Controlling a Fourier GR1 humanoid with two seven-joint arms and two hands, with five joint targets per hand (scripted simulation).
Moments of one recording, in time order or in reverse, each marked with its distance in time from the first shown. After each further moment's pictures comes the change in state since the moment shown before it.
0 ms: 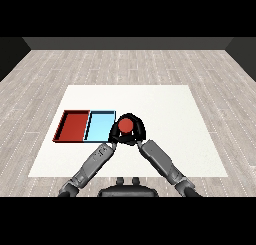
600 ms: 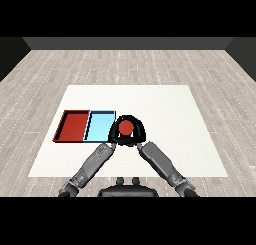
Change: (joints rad) left arm 0.003 0.000 0.011 0.009 -0.037 0.016 0.010; right arm 0.029 0.006 0.013 -0.029 0.009 0.003 -0.018
